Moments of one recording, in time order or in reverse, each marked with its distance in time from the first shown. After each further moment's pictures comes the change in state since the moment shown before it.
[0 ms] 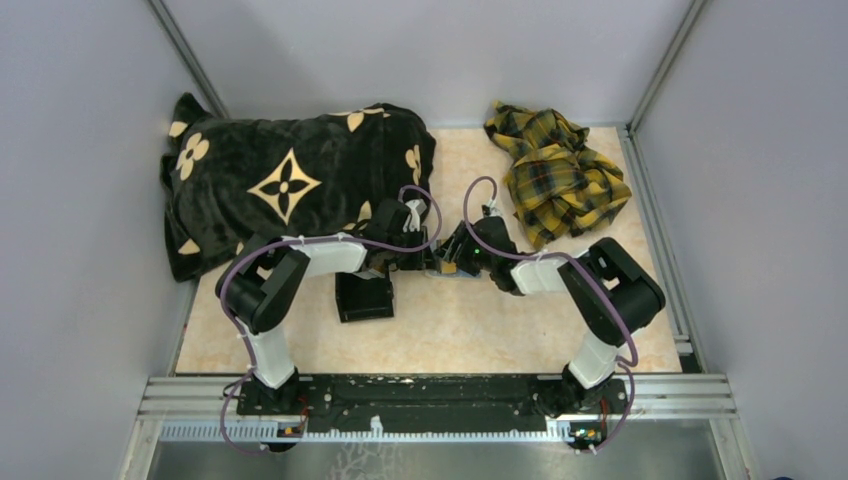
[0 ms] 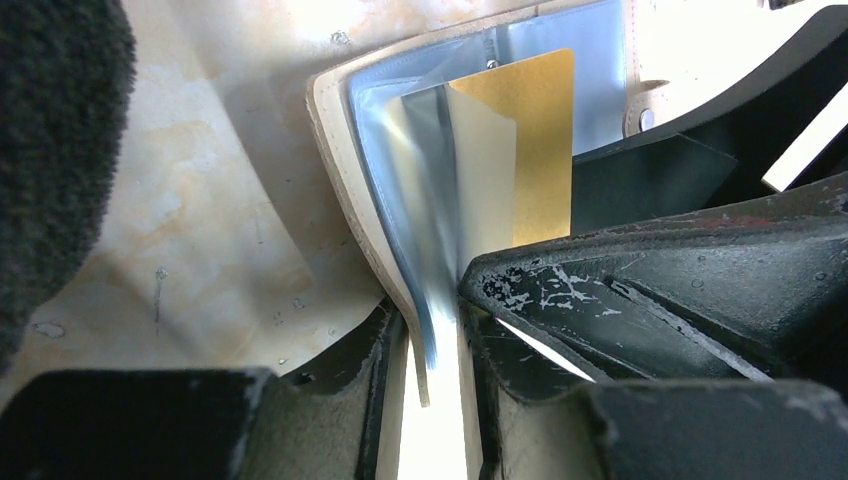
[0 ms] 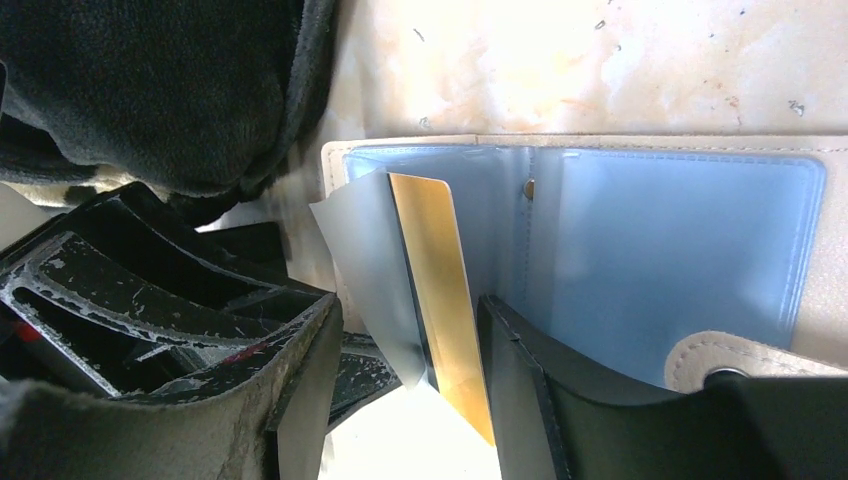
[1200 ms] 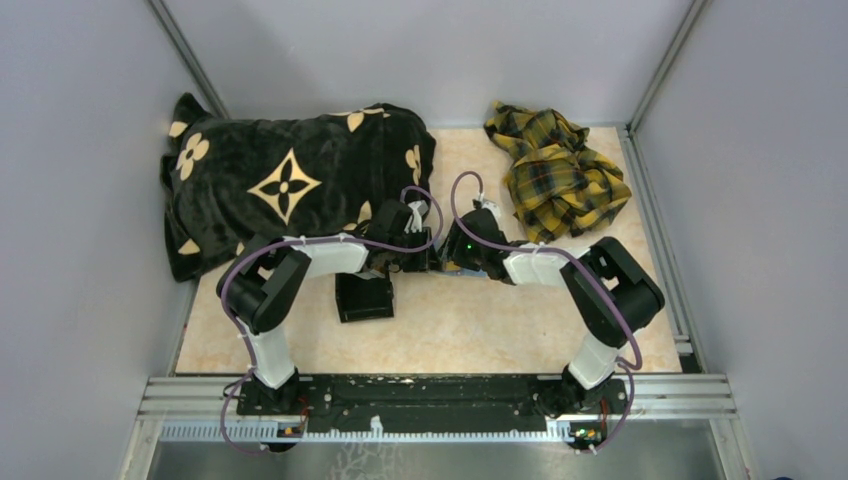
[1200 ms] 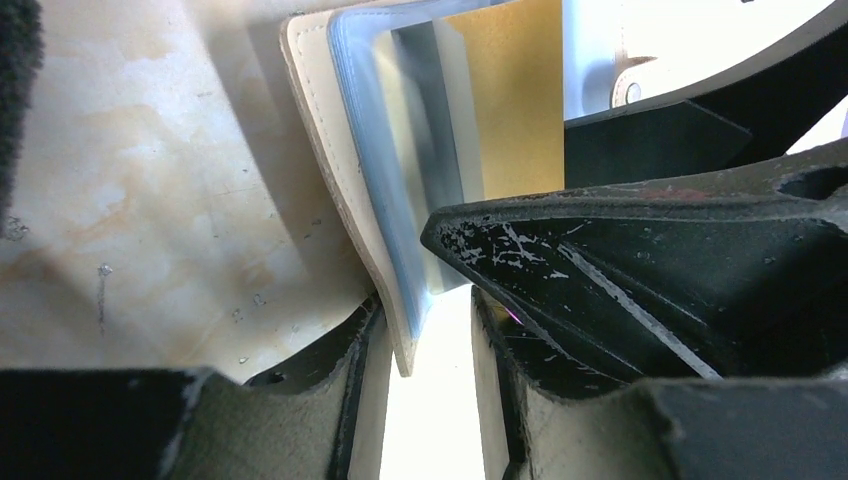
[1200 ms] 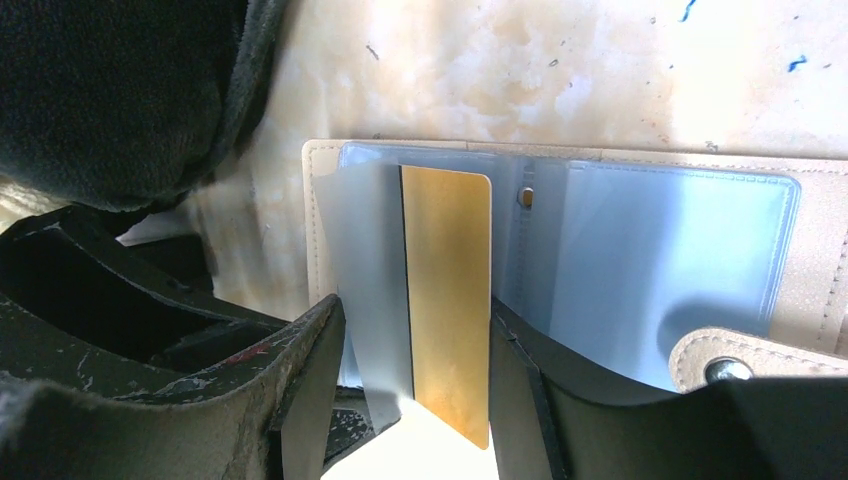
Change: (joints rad) left arm -0.008 0.003 0.004 0.002 0.031 -0.044; right arm 0.027 -0.003 0.134 -0.281 0.137 -0.137
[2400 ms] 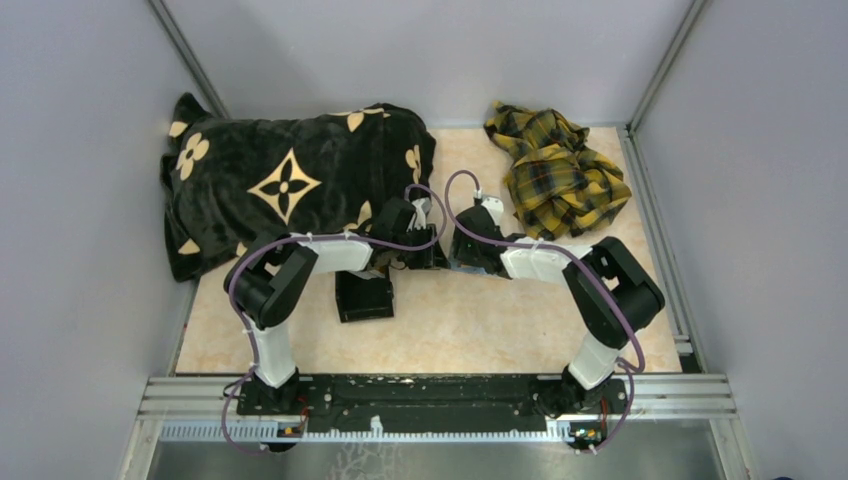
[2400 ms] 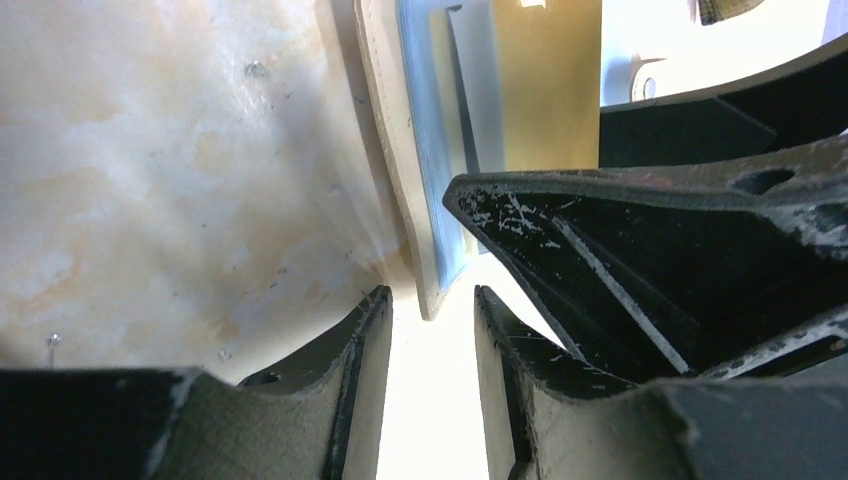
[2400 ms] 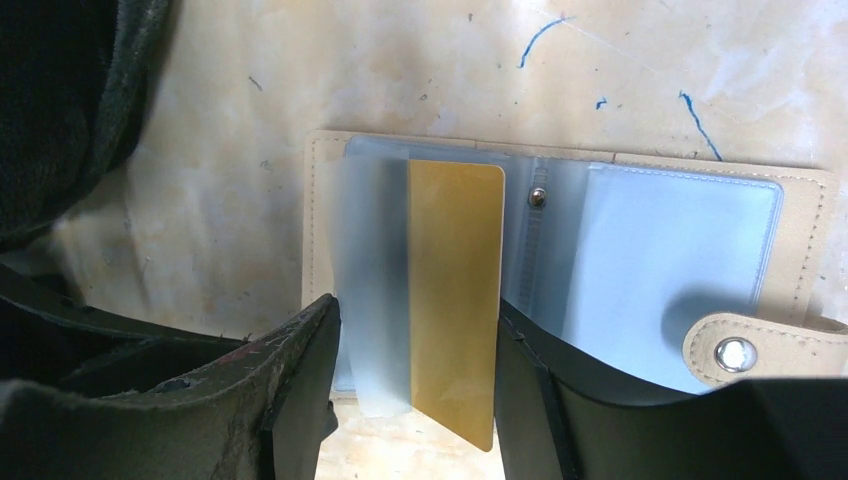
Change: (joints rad) left arm -0.003 0.039 0.021 0.057 0.028 -0.026; right arm 0.013 -0.005 0.071 -0.208 0.196 -0.119
